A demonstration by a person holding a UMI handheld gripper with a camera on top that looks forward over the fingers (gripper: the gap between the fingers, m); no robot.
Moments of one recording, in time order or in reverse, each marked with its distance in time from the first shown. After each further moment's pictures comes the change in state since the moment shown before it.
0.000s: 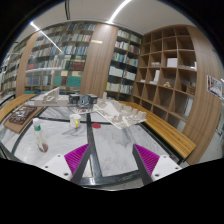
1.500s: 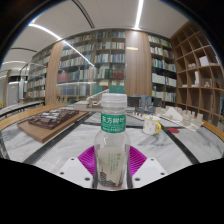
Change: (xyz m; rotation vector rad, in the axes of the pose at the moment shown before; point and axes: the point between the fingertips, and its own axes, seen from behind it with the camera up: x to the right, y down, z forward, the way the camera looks) arm -0.428 0.051 0.182 0.178 -0.408 0.034
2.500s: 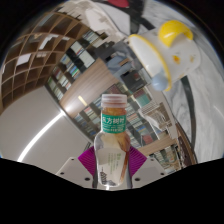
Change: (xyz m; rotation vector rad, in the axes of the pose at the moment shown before) arm 0.119 -0.231 0.221 0.165 -0.811 2.094
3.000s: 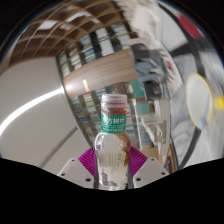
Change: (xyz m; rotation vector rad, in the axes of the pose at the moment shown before) arm -0.049 0.006 -0.006 -0.059 0.074 -0.367
